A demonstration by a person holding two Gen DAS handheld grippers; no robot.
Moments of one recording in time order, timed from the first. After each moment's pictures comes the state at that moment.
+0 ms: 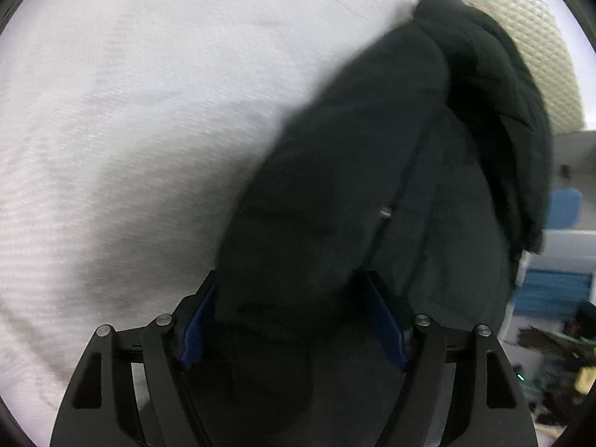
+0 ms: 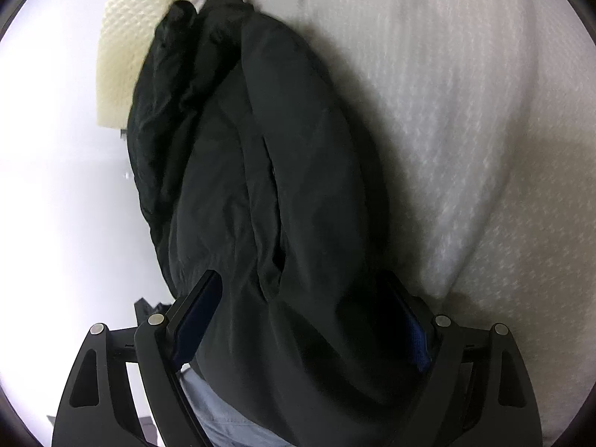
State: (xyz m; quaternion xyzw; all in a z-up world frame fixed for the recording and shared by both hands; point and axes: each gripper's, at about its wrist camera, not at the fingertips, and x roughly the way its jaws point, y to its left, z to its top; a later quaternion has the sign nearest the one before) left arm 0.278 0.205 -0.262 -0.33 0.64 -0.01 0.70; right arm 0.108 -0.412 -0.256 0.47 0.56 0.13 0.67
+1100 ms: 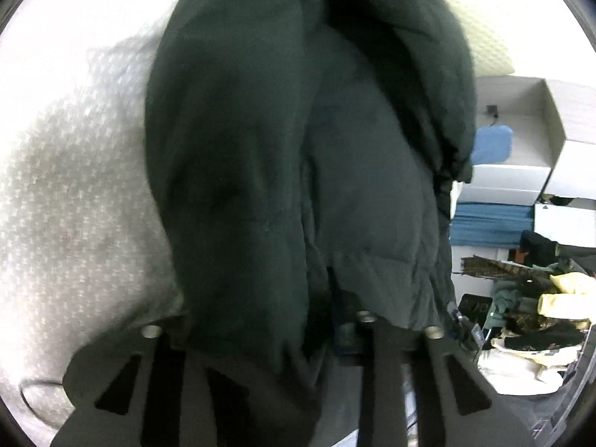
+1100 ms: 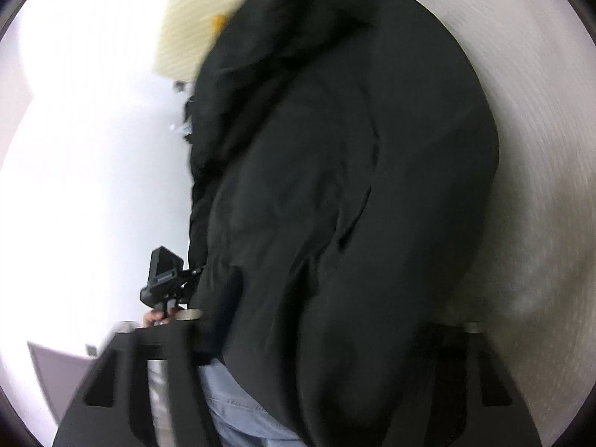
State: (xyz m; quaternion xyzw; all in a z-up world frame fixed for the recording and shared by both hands) left arm 0.299 0.133 -0.256 -0.35 0.63 -0.19 0.67; right arm 0.128 -0.366 -0.207 0.39 0.50 0.25 0.73
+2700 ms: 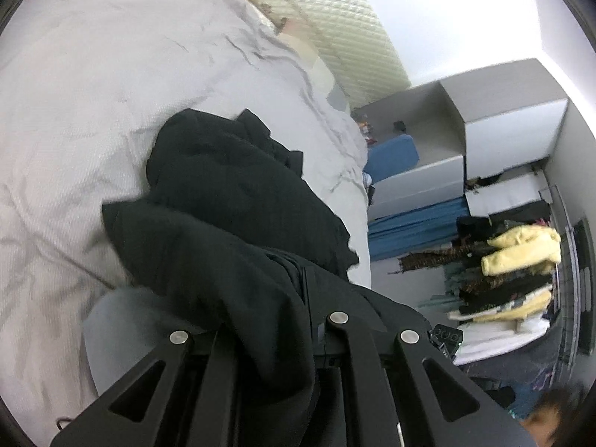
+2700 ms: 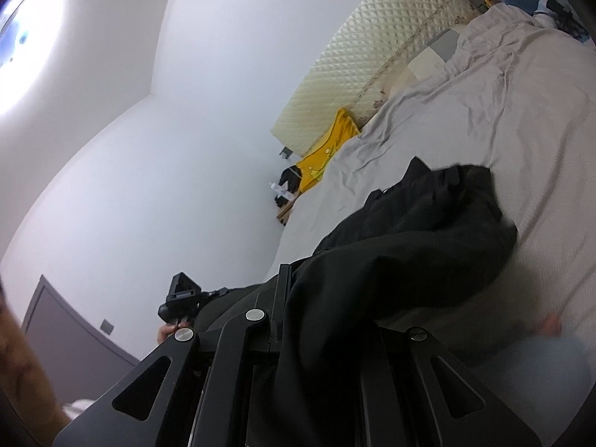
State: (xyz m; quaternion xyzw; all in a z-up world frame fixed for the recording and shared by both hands) left arm 0.089 0.239 -0.035 -0.37 0.50 -0.26 0.74; right arm -0.072 -0.380 -0.026 0.39 0.28 0.29 0.83
